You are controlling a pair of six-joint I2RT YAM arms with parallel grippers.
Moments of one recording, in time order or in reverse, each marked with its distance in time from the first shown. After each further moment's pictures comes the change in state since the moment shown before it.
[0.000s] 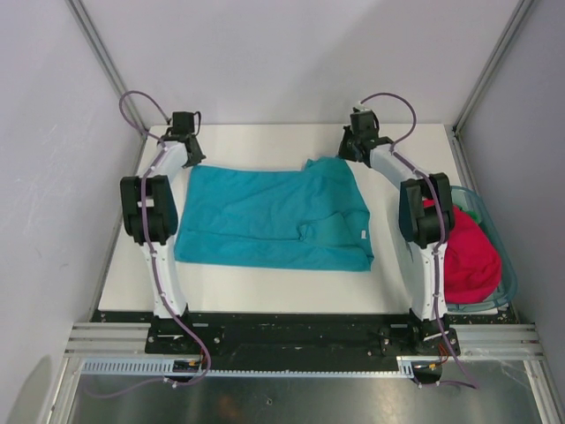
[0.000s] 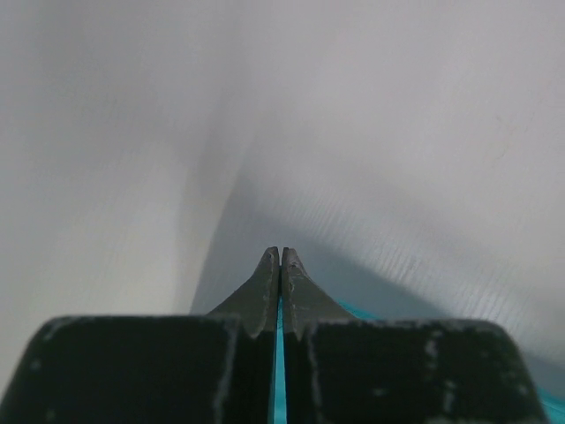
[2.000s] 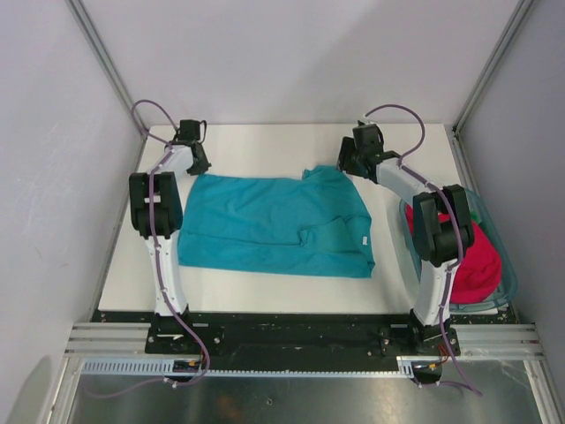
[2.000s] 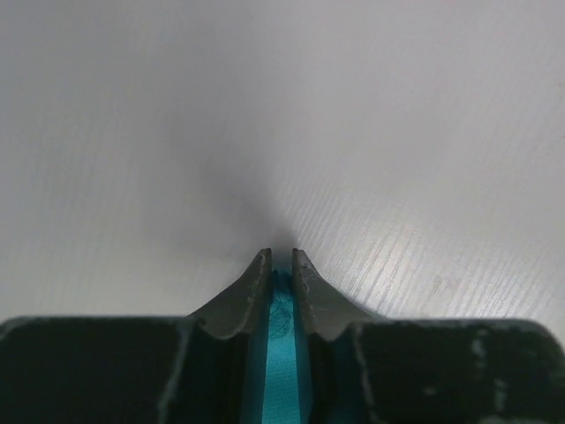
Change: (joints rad) left arm -0.005 0.103 0.016 0.012 0.042 0.011; right arm 0.032 -0.285 -0.361 0.051 0.083 0.020
